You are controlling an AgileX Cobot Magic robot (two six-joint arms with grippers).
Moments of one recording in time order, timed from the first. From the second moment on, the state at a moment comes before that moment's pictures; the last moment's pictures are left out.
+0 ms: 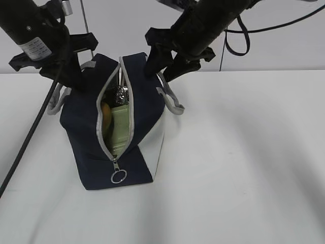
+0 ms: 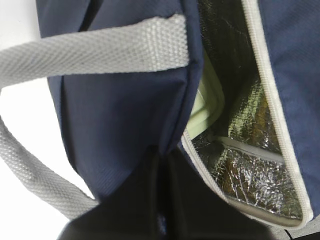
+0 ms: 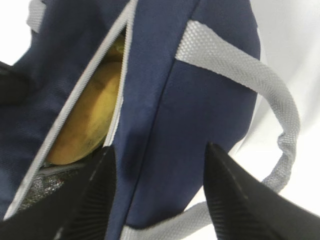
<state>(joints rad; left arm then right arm) -0.24 1.84 -1.64 -0.31 1.22 0.02 0.33 2.08 -1.91 0.59 1.11 -0.28</state>
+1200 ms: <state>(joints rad) -0.29 1.84 -1.64 -0.38 1.17 0.09 0.33 2.08 -1.92 0.64 1.16 -0.26</state>
